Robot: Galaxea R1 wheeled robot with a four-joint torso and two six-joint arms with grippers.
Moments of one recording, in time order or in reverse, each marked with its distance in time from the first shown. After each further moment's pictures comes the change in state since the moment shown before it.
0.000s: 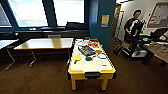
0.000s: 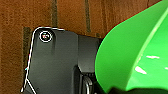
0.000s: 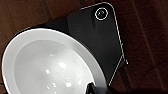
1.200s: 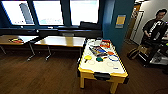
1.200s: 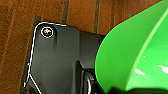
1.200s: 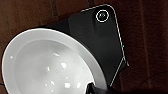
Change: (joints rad) left arm 0.003 0.000 0.002 0.000 0.026 -0.002; right arm 0.010 -0.001 0.000 0.001 -0.007 0.000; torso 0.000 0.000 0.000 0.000
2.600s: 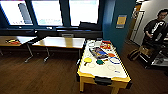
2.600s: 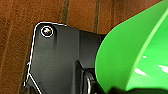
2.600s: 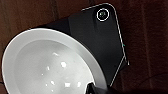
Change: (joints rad) left arm 0.004 0.000 0.001 0.000 0.000 0.000; right arm -0.001 0.000 0.001 0.001 -0.007 0.000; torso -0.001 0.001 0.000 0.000
